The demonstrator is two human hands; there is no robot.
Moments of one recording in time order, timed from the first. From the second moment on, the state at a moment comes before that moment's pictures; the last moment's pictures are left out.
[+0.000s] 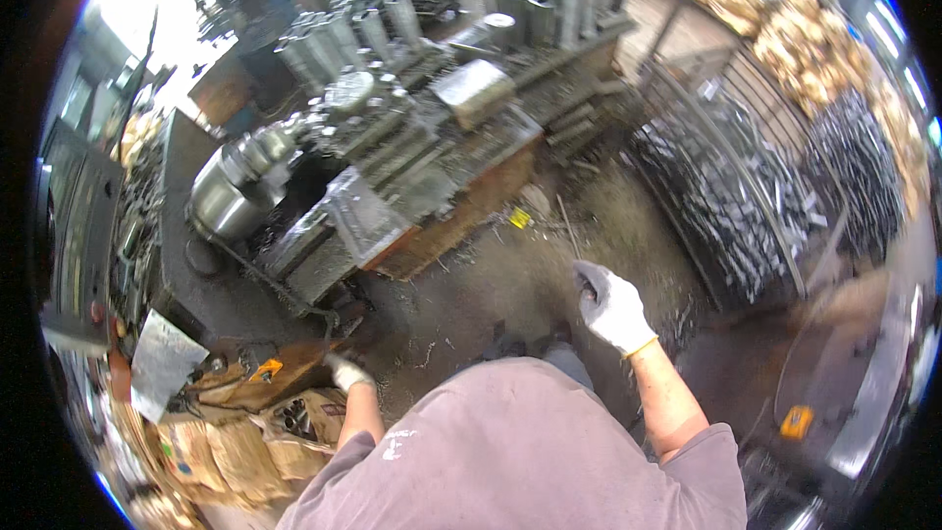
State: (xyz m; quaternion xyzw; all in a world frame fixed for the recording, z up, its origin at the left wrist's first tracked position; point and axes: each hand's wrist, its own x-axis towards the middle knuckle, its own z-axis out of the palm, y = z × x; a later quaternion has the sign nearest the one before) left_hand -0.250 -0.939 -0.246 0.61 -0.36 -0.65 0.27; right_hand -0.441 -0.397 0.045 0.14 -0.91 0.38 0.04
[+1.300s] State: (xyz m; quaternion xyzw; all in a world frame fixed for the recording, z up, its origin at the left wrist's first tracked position) left_hand -0.380 -0.841 -0.086 0.56 -0.43 -0.60 0.38; right_hand -0.839 -0.887 0.243 0.33 -0.65 0.58 -0.37
